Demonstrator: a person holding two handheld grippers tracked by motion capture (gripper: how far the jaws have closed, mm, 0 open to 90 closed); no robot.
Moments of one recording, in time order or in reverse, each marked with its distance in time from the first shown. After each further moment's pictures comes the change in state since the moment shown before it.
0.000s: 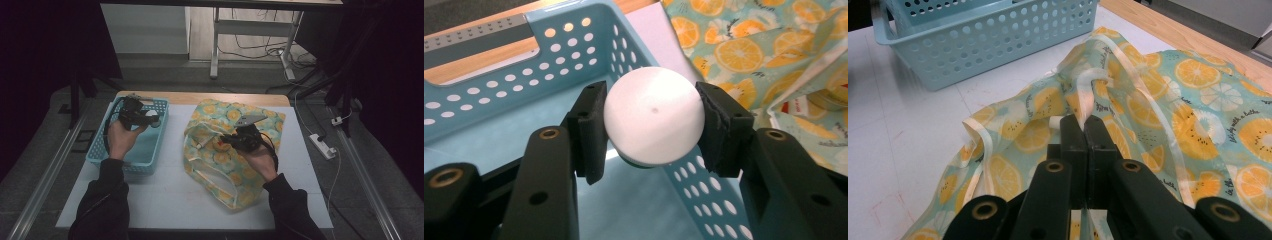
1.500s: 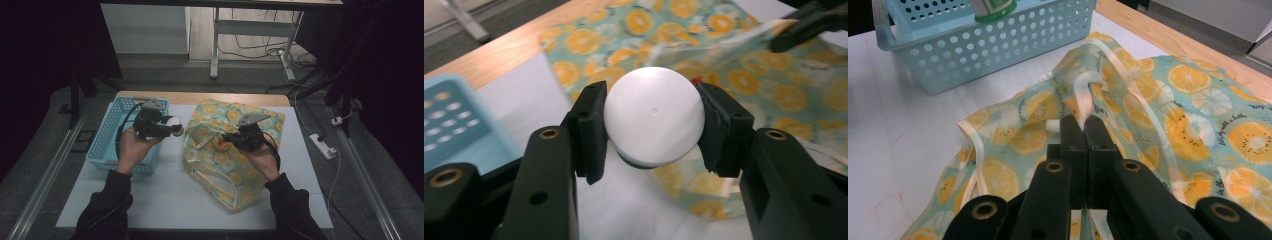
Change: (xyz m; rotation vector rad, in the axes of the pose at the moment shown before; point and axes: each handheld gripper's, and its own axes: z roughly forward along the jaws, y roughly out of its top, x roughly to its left) left arm -0.093 0.013 -0.028 -0.073 -0.207 0.225; right arm -0.002 0.002 -0.007 -0.018 -0.006 -0.002
